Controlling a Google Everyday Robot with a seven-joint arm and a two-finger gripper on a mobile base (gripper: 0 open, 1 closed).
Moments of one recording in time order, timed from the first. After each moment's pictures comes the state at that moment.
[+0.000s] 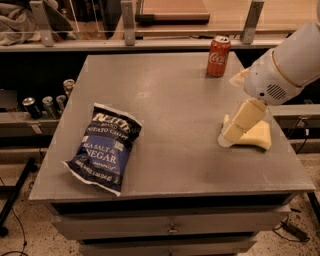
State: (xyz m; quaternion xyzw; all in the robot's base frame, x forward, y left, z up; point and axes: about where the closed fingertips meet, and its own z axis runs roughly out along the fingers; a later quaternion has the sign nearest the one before) arm 0.495 -0.165 0.910 -0.55 0.79 0.11 0.25
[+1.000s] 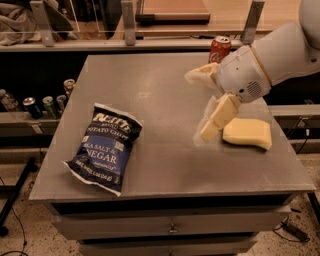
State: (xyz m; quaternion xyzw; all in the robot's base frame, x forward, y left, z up) arm 0.476 -0.074 0.936 -0.63 0.65 0.28 0.33
